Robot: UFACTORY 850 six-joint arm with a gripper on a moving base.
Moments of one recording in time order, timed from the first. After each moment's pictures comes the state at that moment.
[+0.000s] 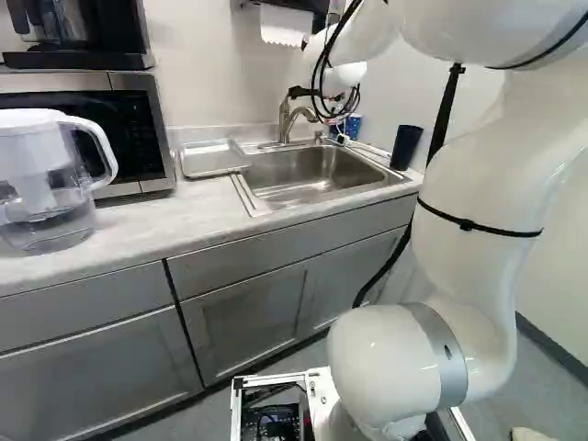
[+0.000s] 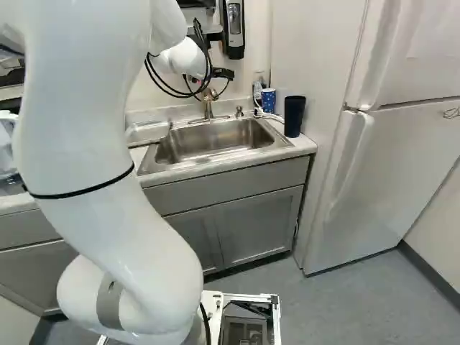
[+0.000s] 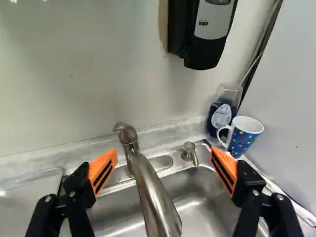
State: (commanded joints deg) arm -0.1 -10.2 -71.2 0.0 11.1 0.0
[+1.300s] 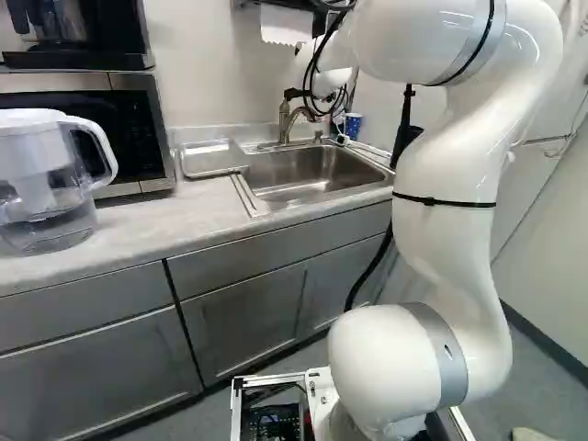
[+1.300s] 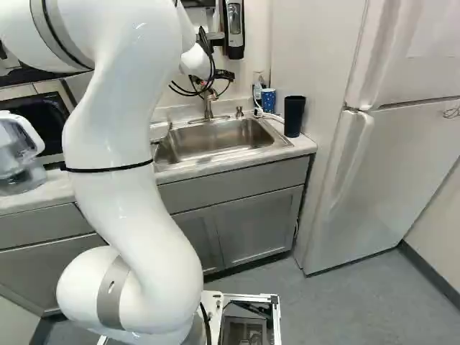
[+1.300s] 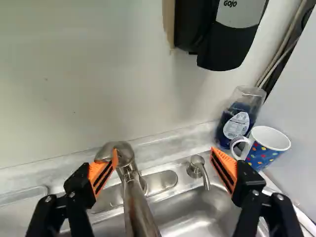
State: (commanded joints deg) arm 0.5 -21.2 -83.7 0.0 10.4 0.0
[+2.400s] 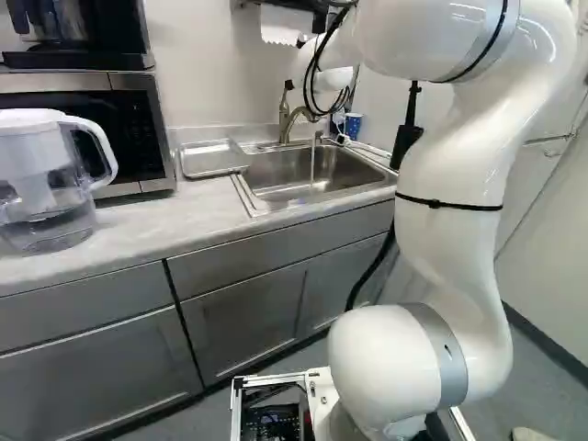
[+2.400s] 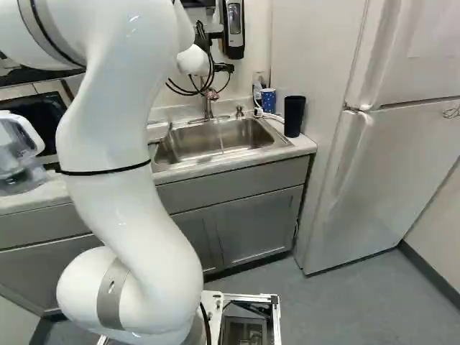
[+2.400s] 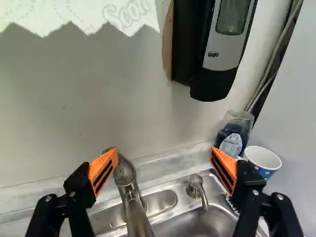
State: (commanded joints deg) arm 0.3 -18.2 -80.2 0.0 17.7 0.0
